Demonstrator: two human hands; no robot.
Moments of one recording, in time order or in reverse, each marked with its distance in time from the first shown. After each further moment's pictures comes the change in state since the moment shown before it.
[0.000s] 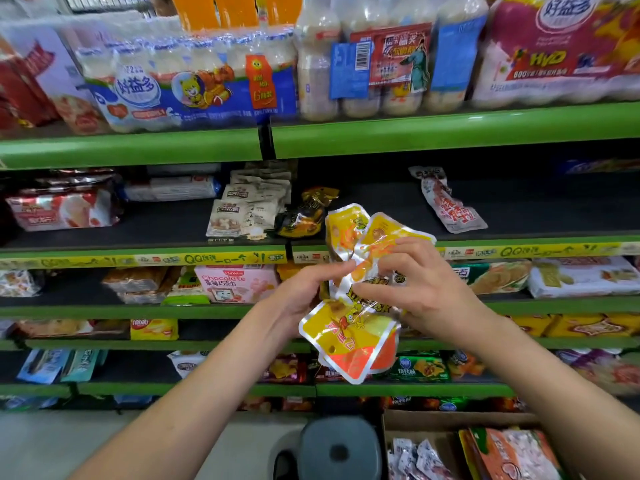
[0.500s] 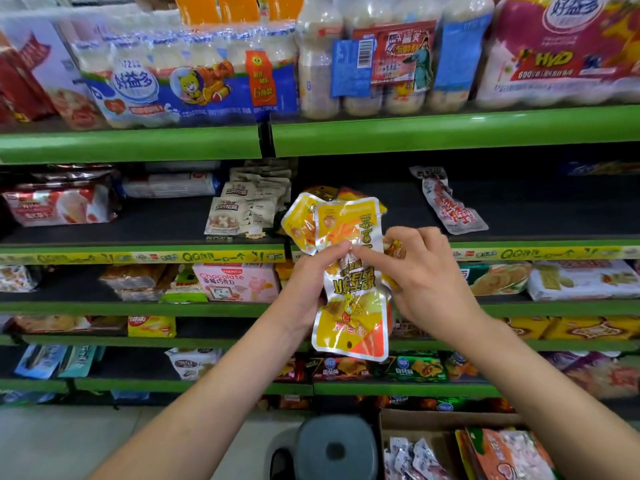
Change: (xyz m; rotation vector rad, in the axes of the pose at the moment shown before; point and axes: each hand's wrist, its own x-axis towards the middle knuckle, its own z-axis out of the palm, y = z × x) left_hand 0.016 -0.002 0.009 -0.041 0.284 0.305; right_hand 0.013 -0.006 -0.001 -0.070 -0.080 0.362
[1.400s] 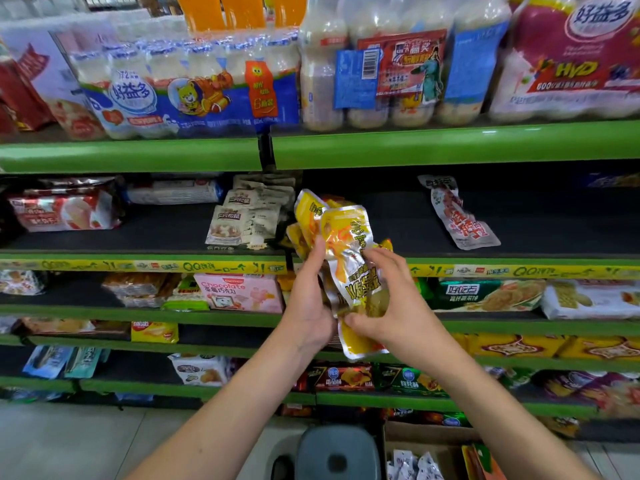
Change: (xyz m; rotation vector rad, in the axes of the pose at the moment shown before) left_hand 0.020 -0.010 0.003 -0.324 -0.055 0.010; right_hand 0.003 -0.025 0.024 0.852 -0.271 0.632
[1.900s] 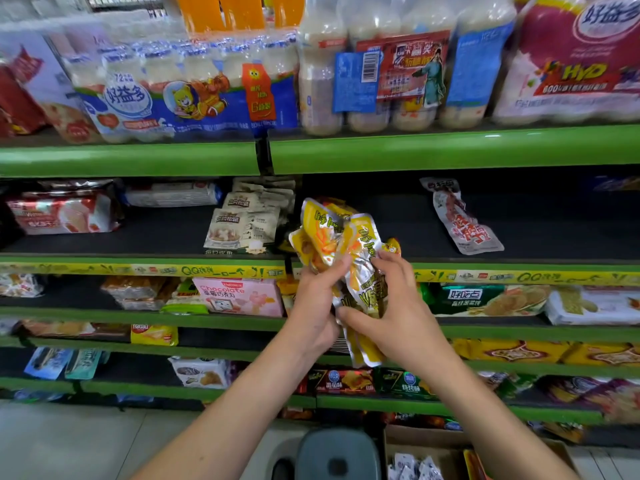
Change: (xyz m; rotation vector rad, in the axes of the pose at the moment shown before) left_hand 0.011 -0.007 0.001 0.162 0.204 0.104; right_hand 0.006 0.007 0.004 -0.162 0.101 0.027
